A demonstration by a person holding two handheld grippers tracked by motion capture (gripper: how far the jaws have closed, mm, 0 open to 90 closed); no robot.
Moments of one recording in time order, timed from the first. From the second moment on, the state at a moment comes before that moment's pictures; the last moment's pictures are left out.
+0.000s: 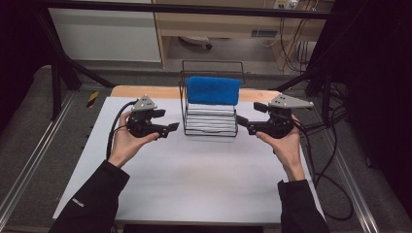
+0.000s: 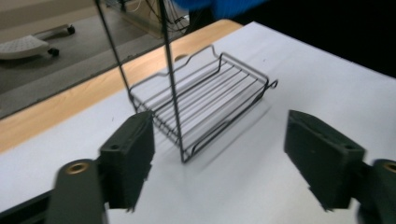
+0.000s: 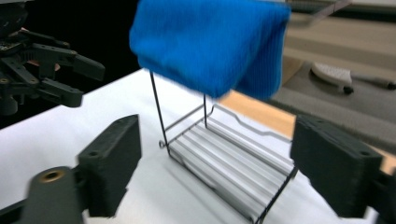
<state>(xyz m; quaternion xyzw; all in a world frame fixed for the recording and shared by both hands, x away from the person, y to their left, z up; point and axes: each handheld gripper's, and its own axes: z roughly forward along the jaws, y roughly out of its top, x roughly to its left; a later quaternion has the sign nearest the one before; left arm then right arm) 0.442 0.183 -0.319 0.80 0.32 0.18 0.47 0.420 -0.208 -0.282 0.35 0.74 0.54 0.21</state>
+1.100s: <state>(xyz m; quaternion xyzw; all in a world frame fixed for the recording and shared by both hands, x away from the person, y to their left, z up) 0.376 0.273 -0.442 0.81 0.37 0.16 0.42 0.371 -0.262 -0.430 0.40 0.77 0.47 0.14</state>
